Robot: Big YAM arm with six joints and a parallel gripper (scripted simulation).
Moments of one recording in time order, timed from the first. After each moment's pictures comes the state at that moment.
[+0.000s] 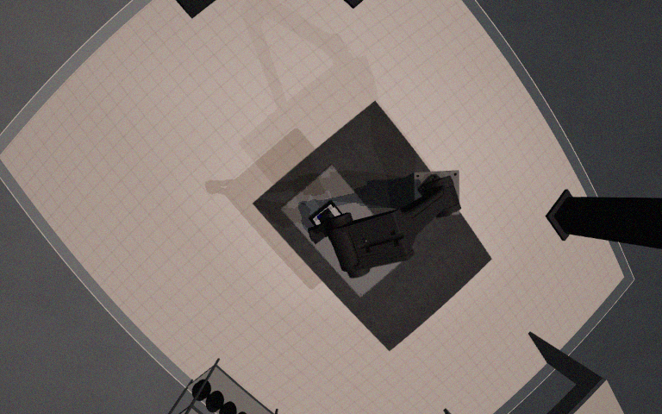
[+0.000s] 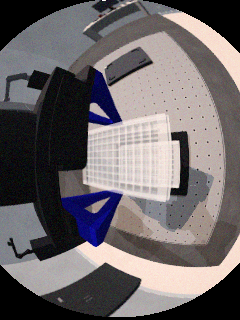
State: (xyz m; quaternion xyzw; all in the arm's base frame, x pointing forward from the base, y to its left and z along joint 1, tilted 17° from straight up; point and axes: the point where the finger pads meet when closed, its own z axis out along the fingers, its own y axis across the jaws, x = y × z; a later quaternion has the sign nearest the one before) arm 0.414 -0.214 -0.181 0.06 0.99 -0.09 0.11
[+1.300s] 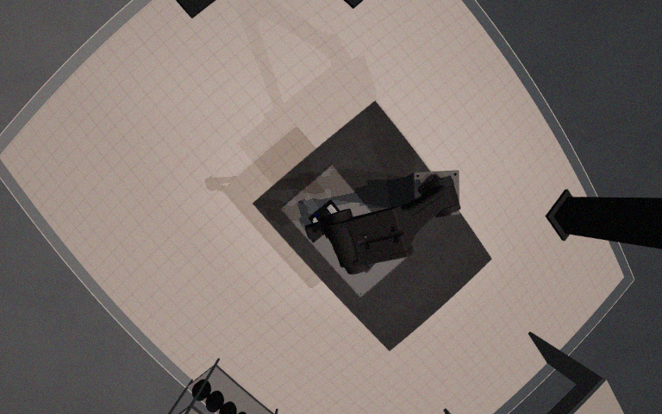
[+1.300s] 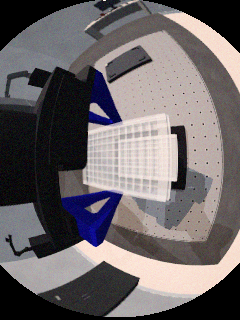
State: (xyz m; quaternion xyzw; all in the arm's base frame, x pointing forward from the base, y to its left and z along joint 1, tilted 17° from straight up) arm 0.416 -0.227 -0.177 0.06 0.99 -0.10 0.11
